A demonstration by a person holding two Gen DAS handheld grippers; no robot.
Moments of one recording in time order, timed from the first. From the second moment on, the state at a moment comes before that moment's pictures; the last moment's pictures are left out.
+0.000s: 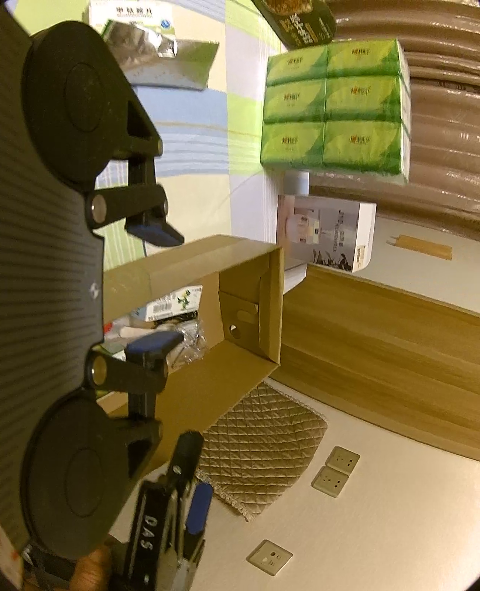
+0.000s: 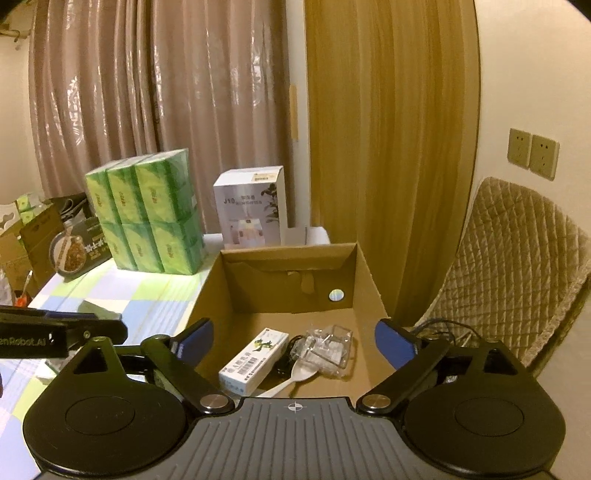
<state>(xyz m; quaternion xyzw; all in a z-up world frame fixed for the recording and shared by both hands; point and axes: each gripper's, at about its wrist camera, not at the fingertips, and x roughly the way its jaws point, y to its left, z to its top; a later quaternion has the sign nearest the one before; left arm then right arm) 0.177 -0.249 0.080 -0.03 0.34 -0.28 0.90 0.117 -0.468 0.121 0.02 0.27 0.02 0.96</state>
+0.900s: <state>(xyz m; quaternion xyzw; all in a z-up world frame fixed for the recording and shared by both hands) 0.097 -0.086 0.077 -0.02 0.33 -0.18 0.93 0.057 -0.382 0.136 -0.01 0.26 0.07 0.96</state>
